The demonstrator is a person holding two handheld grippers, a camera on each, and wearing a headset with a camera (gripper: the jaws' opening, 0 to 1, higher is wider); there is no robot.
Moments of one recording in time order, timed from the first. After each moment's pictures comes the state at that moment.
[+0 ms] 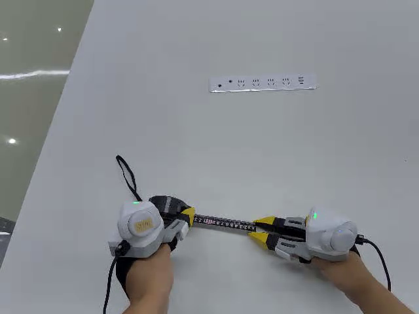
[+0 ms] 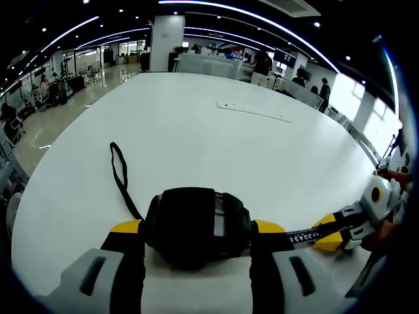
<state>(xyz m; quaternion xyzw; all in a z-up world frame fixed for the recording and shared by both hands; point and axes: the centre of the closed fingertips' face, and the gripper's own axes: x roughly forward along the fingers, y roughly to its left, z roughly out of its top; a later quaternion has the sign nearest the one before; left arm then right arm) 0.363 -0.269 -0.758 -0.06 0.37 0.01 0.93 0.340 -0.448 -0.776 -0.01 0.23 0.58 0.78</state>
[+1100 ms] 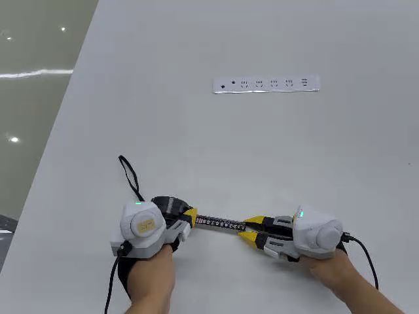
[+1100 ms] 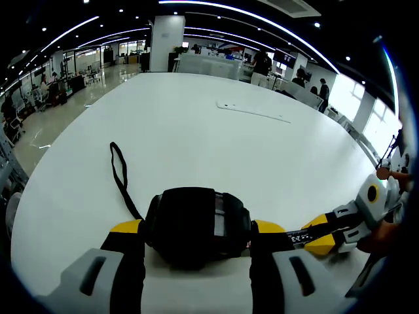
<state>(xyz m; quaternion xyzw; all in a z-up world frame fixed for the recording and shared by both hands) 0.362 -0.269 -0.758 -0.07 0.37 0.00 0.93 0.342 -0.422 -0.776 -0.01 0.23 0.59 0.77</state>
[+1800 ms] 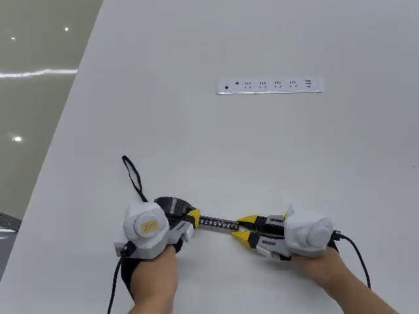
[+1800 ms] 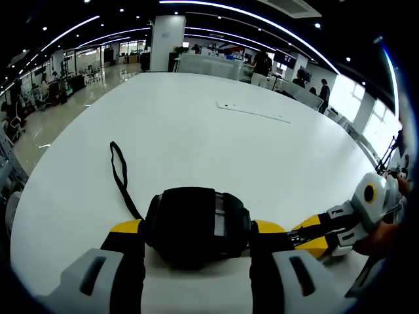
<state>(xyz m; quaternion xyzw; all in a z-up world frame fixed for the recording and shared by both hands) 0.362 -0.269 -0.758 -0.07 0.37 0.00 0.93 0.345 -0.402 -0.777 -0.01 0.23 0.60 0.77</state>
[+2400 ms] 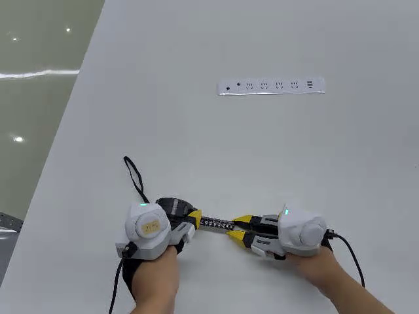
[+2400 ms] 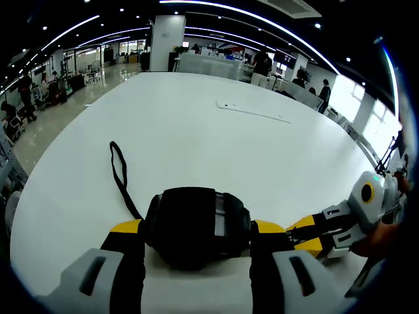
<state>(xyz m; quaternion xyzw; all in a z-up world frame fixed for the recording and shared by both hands) 0.362 -0.270 -0.758 -0.07 0.37 0.00 0.93 0.346 -0.388 -0.777 0.00 0.23 0.60 0.77</state>
